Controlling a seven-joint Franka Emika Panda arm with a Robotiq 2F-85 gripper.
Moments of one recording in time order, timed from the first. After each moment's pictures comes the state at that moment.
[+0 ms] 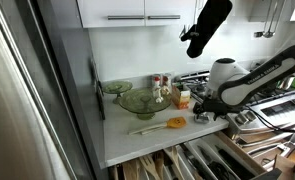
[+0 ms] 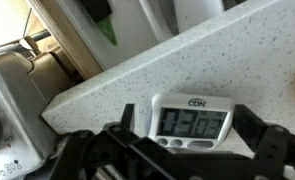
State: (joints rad) arm -0.19 -0.09 0.07 -2.54 -0.14 2.61 0.87
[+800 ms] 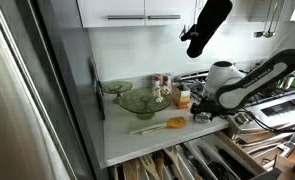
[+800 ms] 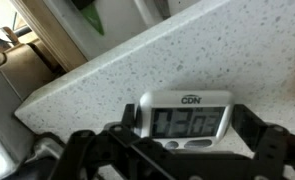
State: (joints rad) arm -0.15 -0.02 0.01 -2.52 -0.19 2.69 0.92
